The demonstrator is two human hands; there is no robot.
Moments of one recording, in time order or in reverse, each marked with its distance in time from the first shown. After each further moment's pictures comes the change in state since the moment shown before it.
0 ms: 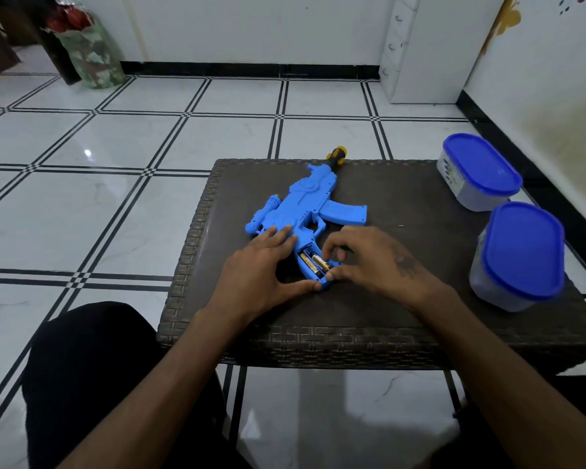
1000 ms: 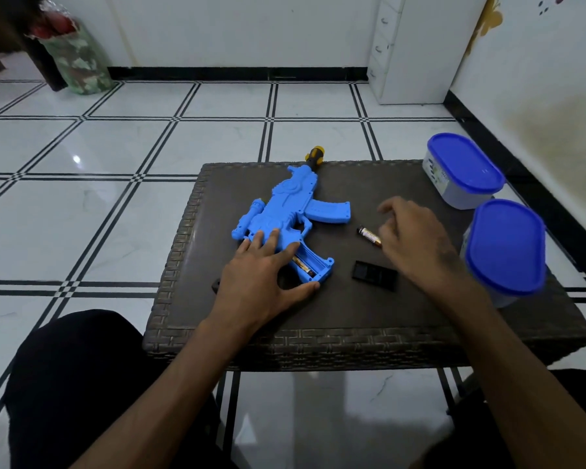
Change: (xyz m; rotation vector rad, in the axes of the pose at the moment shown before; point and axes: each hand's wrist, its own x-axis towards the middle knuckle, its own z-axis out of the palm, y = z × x) left_hand -0.002 0.025 0.003 0.135 -0.039 -0.064; right_hand -0.021 0.033 -0.029 0.010 0.323 0.388
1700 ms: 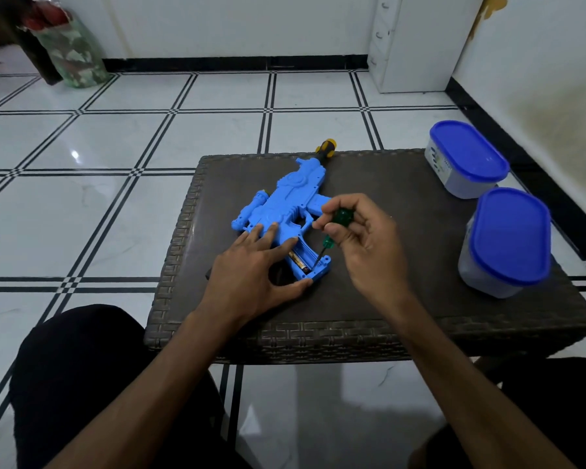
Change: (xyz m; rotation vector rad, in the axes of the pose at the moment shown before) left_hand 0.001 -0.019 0.006 0.049 0.048 0.050; right_hand -0.033 -0.054 0.035 0.973 0.107 -0.192
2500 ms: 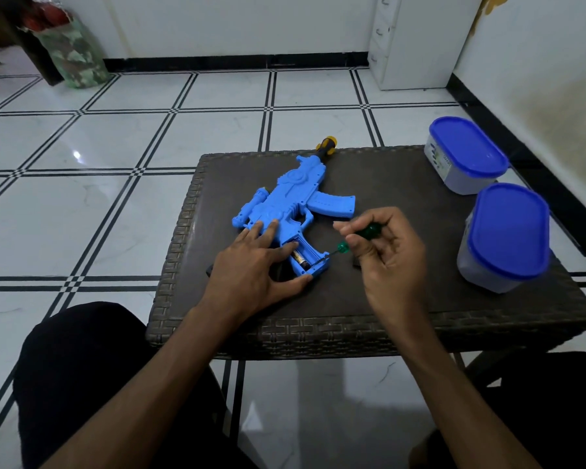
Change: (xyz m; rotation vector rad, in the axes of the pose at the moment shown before) left_hand 0.001 0.001 -0.001 0.036 -0.030 0.018; right_hand -0.028 0.000 -0.010 0.115 0.178 -0.043
